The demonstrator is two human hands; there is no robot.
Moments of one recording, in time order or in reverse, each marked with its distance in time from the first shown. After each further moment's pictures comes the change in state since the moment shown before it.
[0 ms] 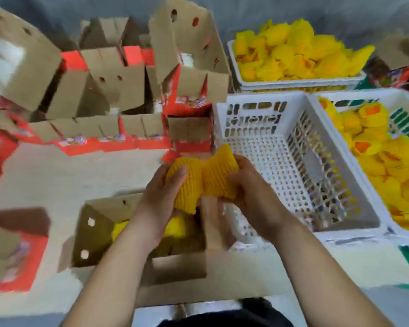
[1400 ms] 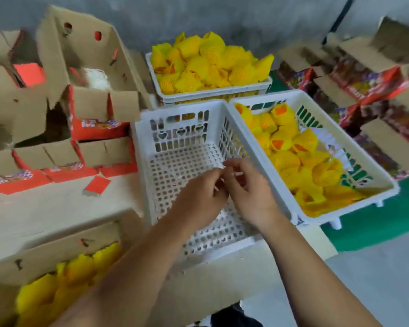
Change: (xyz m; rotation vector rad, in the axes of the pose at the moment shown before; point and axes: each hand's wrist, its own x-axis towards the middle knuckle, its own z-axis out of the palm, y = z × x) left_hand 0.049 -0.004 0.214 0.712 -0.519 0.519; right_hand -0.024 -0.010 -0.159 -0.644 0.552 -0.238
